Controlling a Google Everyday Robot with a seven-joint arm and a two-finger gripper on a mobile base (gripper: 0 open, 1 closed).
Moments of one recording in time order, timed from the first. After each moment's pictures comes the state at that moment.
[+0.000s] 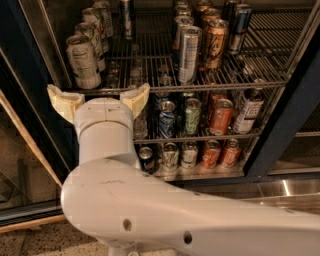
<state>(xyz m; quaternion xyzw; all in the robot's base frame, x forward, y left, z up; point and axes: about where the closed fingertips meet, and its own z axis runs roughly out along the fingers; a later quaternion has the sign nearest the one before) 0.501 0.117 0.974 -0.03 0.70 0.14 0.70</state>
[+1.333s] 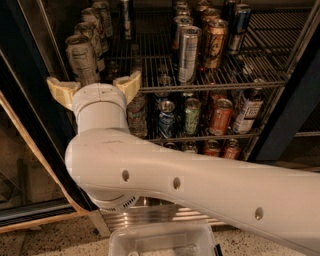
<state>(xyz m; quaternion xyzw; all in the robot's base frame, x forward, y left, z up) 0.545 0.135 0.970 -0.06 0.71 0.13 0.69</state>
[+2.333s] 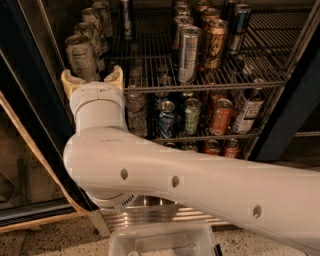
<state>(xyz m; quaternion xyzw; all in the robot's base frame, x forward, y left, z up) 0.546 0.139 0.973 -0.06 0.70 0.13 0.69</state>
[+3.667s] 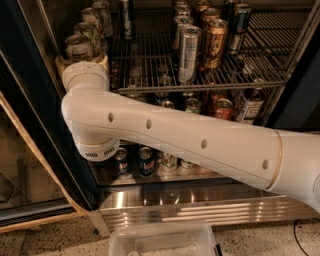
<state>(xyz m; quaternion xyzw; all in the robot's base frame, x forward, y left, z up) 0.635 0.183 0.961 -0.08 0.71 0.14 0.69</state>
